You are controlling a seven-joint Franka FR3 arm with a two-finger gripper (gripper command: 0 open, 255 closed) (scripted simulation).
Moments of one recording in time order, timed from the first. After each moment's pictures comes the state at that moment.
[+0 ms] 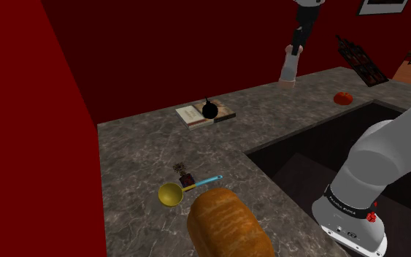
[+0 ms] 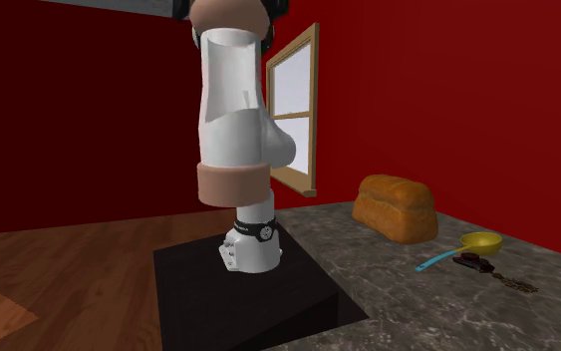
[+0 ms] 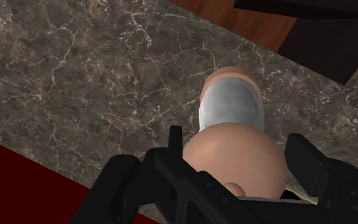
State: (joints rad) arm -0.08 -0.43 -0.32 -1.95 -0.27 1.65 -0.46
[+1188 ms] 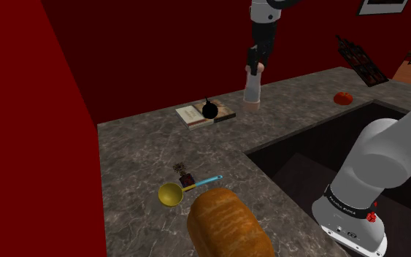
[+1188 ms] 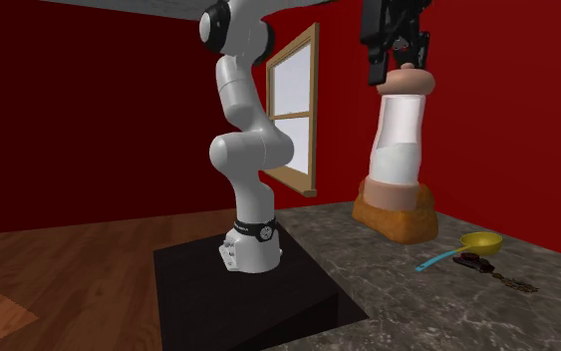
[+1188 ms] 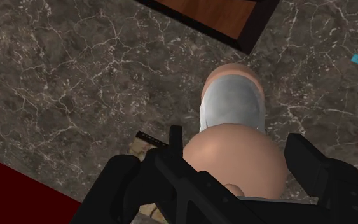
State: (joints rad) arm 0.05 -0.47 0.01 -2.10 -0.17 1.67 -0.01
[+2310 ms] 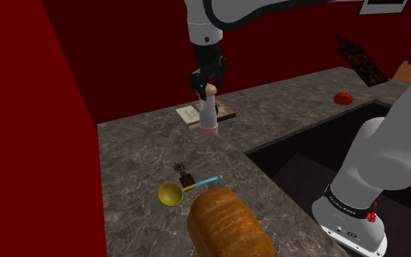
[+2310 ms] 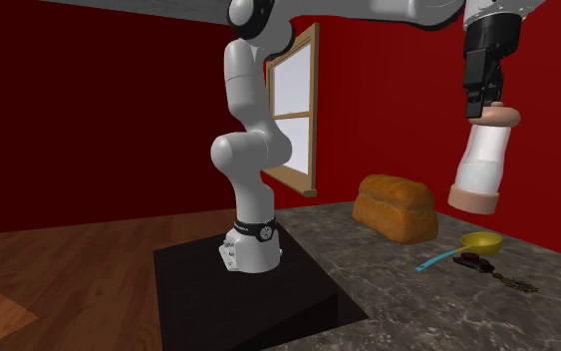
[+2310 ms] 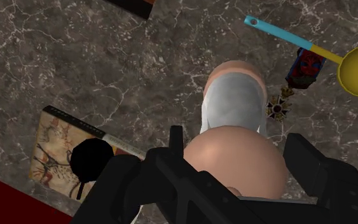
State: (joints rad) arm 0.18 -0.18 0.30 -1.90 -0.12 1.69 0.40
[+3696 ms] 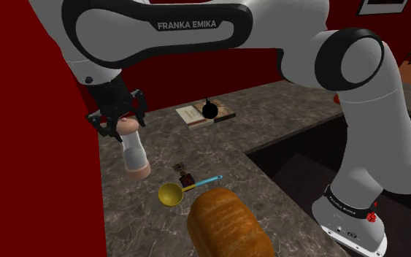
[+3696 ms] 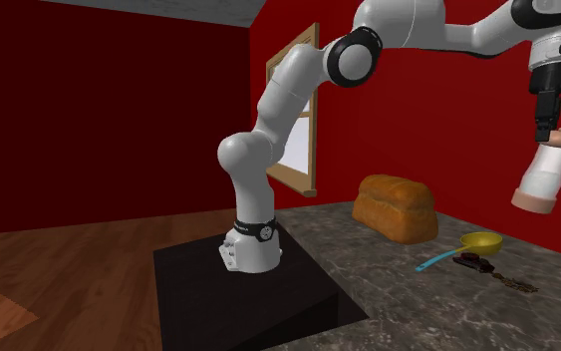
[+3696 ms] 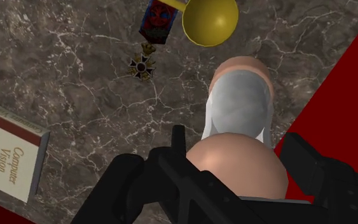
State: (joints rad) arm 0.54 0.58 0.45 -1.02 -0.39 1.45 0.83
